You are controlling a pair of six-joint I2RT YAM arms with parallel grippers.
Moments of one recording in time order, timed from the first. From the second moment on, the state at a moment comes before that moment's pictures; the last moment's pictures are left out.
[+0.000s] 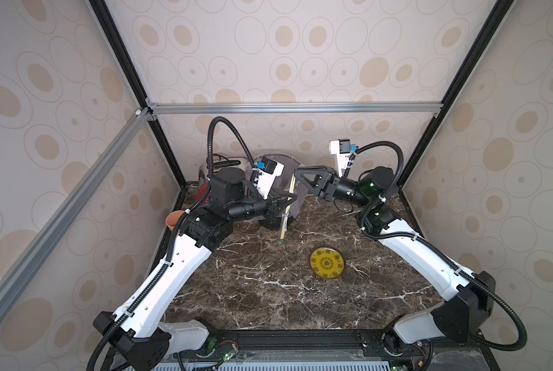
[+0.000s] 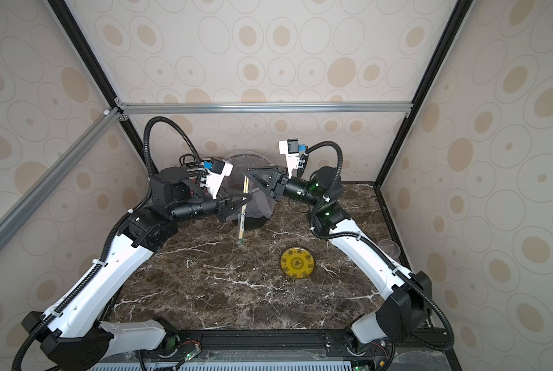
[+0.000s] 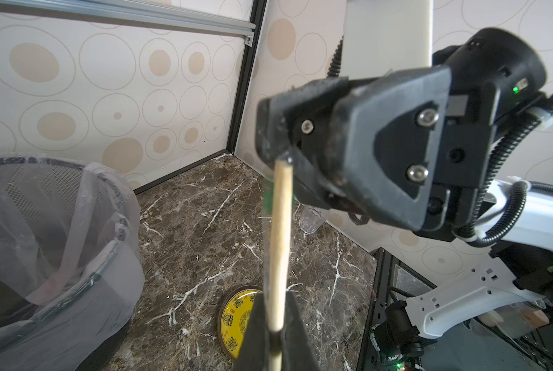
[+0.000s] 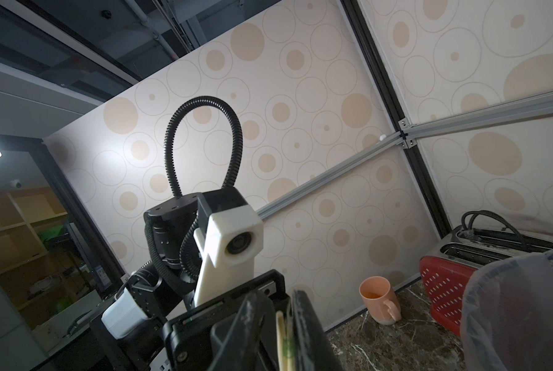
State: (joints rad) left arm -0.57 1.27 1.51 -0.50 0.51 -0.17; right arm 0.55 1.46 1.39 0.49 -0.79 0.78
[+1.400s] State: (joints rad) left arm -0.56 1.25 1.52 -0.45 0.34 -0.22; right arm 0.55 1.31 1.08 0.46 -0.76 0.77
